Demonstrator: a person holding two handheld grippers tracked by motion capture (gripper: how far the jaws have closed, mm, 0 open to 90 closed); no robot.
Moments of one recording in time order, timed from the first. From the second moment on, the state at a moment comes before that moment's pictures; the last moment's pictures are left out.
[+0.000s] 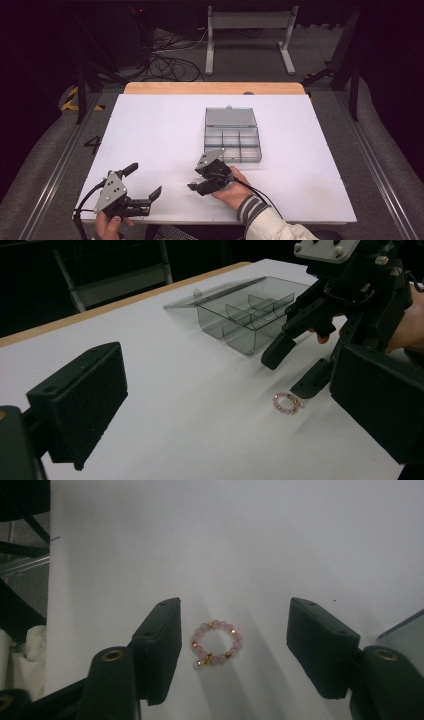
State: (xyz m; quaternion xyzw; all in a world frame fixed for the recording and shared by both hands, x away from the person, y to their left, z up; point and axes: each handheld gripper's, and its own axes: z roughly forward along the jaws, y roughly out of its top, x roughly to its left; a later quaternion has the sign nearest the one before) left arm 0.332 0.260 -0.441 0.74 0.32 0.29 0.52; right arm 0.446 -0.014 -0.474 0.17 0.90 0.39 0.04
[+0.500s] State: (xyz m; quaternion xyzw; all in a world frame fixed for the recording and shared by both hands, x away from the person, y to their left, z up) left arm 0.332 0.260 -0.441 0.74 0.32 0.28 0.52; right arm 0.447 -0.008 -0.480 0.15 0.91 0.39 0.06
